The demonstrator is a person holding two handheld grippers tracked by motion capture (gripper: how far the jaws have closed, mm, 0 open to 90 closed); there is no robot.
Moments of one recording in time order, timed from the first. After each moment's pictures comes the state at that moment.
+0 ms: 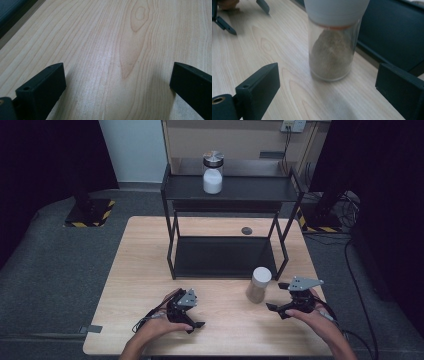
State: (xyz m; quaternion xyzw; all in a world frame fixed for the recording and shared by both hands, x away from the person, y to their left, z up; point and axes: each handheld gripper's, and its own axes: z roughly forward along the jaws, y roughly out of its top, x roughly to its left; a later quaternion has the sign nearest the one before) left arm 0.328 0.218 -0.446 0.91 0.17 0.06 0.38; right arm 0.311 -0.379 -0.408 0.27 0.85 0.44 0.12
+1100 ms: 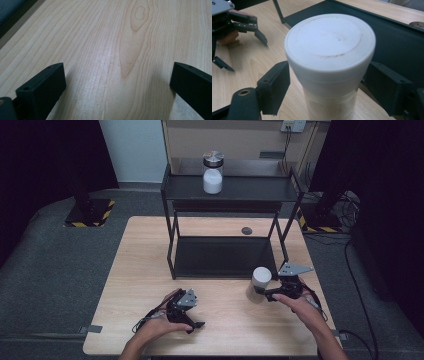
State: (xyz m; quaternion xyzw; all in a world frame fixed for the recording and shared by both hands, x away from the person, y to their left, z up) left arm 0.327 0.218 -0.446 0.91 0.17 0.06 0.38; right arm 0.339 -0.354 -0.407 0.29 0.81 0.49 0.11
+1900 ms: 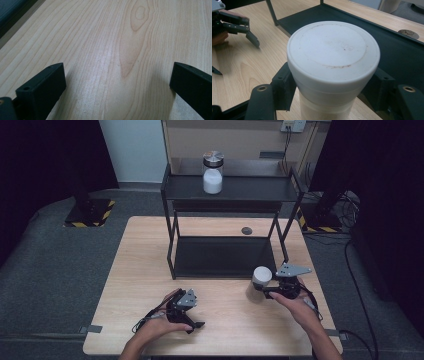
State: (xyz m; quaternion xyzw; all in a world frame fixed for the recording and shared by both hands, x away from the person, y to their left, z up) left arm 0.327 0.218 -0.446 0.91 0.17 0.06 0.38; right arm 0.328 -0.343 -0.409 0.29 0.81 0.49 0.15
